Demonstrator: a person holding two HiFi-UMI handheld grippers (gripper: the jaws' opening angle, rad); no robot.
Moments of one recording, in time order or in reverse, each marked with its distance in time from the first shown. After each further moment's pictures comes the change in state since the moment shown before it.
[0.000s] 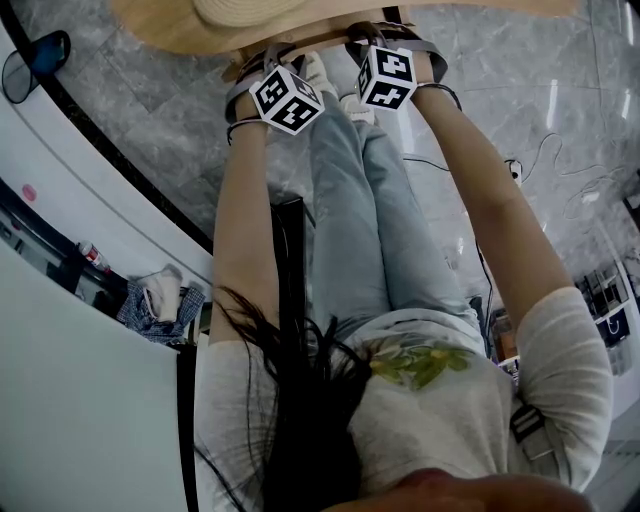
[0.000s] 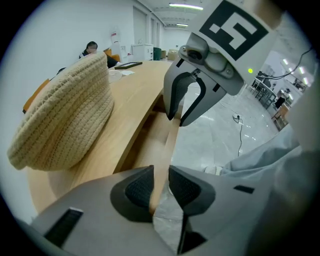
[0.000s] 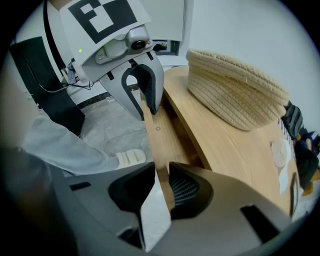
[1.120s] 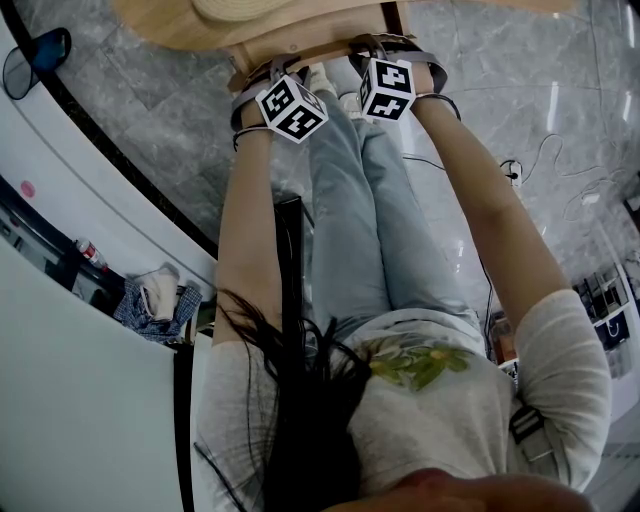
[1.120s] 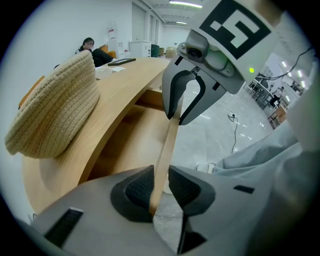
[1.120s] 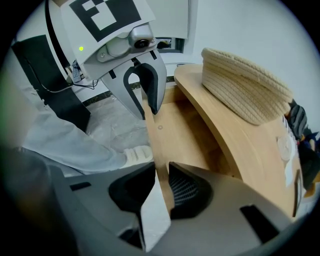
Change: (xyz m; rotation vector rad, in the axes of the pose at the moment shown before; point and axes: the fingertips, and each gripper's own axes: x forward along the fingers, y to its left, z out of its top) left arm 0.002 -0.036 -0.012 0.000 0.029 -0.043; right arm 0.000 0.037 -0.015 -0.019 0.028 0.044
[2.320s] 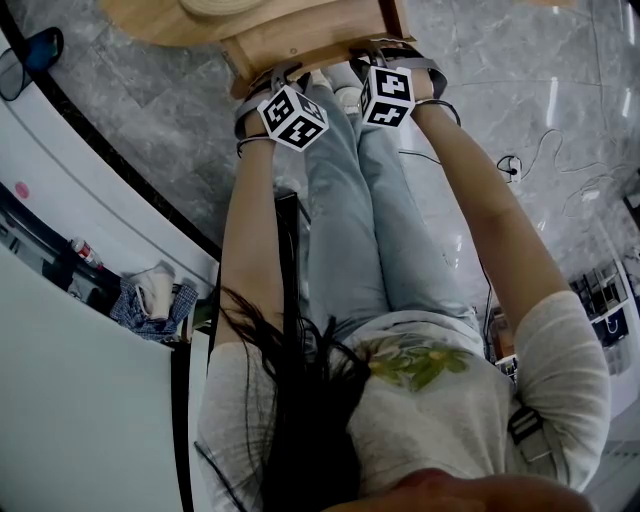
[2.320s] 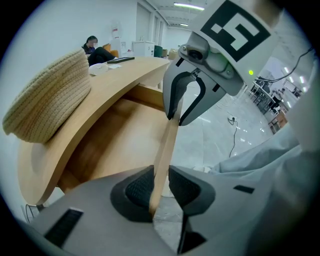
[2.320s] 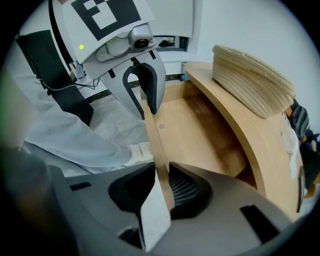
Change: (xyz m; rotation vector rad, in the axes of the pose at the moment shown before) left arm 0.011 -0.035 -0.010 -0.047 -0.019 -0.010; right arm 0.005 0.028 -0.016 -0.024 0.009 0.002
